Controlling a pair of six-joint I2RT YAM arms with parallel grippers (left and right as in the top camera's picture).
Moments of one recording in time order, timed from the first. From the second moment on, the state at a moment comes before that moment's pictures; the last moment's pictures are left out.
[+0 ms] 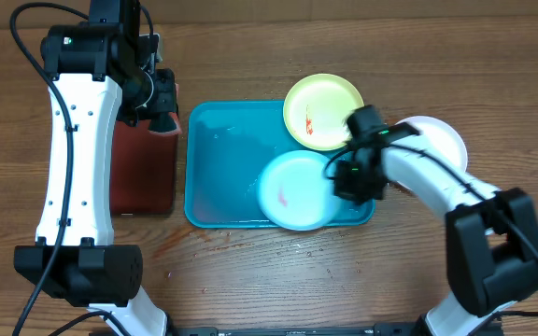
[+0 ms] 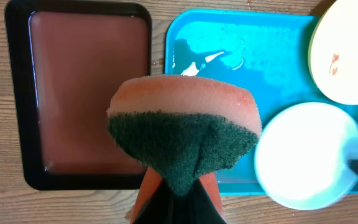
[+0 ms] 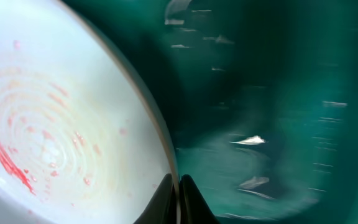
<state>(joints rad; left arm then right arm) -0.04 1.85 2.08 -1.52 0.07 -0.12 0.38 1.81 1.15 -0.83 -0.22 0.54</state>
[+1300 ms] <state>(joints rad) -0.04 1.85 2.06 -1.49 0.06 -0.12 0.61 1.89 1.15 -0.43 -0.12 0.93</state>
